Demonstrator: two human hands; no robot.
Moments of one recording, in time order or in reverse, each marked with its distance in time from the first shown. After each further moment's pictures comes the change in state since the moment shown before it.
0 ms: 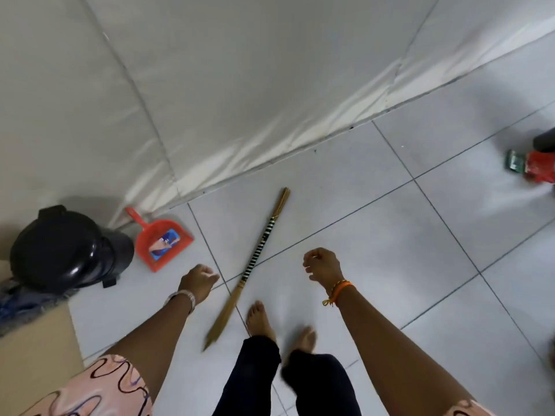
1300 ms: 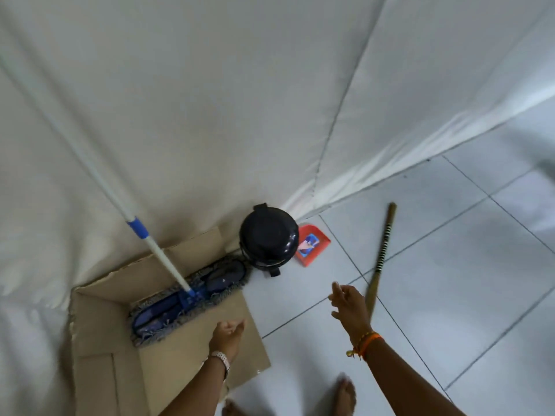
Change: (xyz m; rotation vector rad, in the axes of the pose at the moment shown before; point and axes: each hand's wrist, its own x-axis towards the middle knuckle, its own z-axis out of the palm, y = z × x) left_hand -0.112 -0.595 -0.452 -0.431 0.031 -0.060; right_hand -0.434 0.054 0.635 0.171 0.163 -0.217
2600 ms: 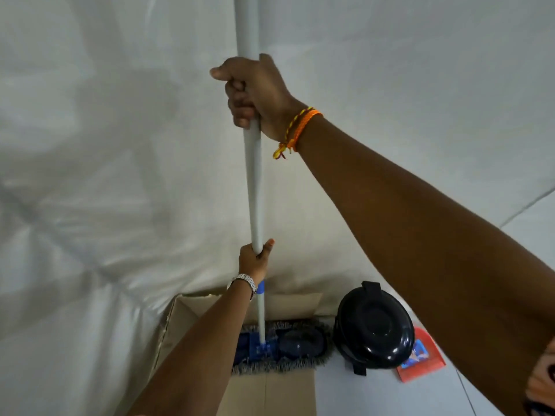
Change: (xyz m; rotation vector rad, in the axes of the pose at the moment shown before) left_hand 0.182 0.201 -0.253 -0.463 0.440 0.458; right_hand -0.118 -0.514 0.430 0.115 -1.162 -0.780
